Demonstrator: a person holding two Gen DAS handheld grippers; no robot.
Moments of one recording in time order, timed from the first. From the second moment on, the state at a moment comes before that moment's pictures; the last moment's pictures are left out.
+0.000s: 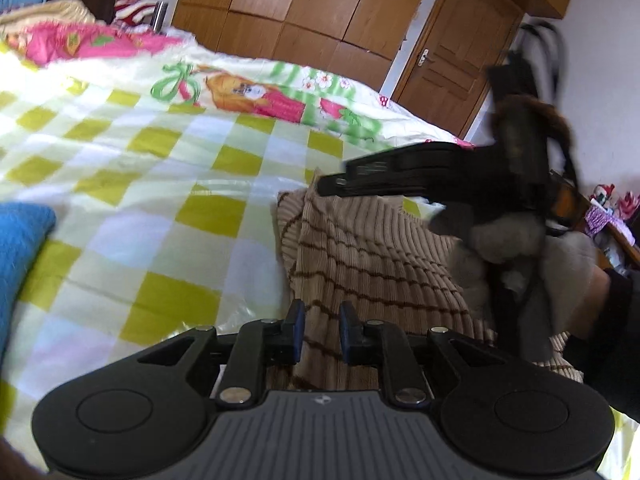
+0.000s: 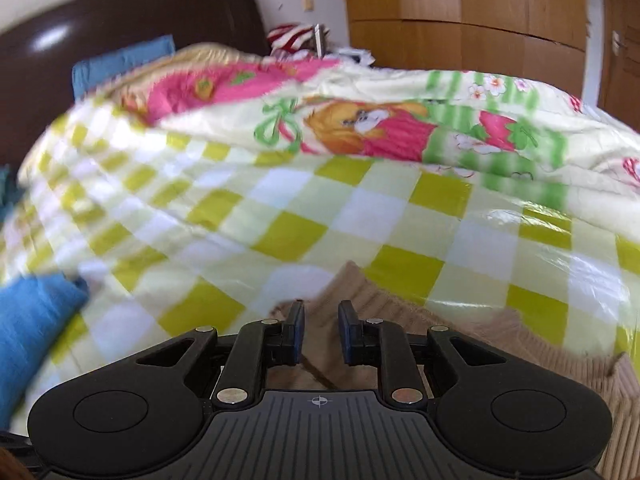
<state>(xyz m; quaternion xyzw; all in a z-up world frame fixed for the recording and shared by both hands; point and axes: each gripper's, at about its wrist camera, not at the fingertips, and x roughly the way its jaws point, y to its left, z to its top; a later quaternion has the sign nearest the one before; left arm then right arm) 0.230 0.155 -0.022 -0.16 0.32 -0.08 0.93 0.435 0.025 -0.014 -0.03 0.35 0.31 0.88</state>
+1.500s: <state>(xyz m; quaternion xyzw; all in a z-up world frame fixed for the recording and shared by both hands) 0.261 0.046 -0.036 -0.08 0.37 -0.12 0.92 0.320 -0.317 -0.067 0.29 0.38 0.16 0.86</state>
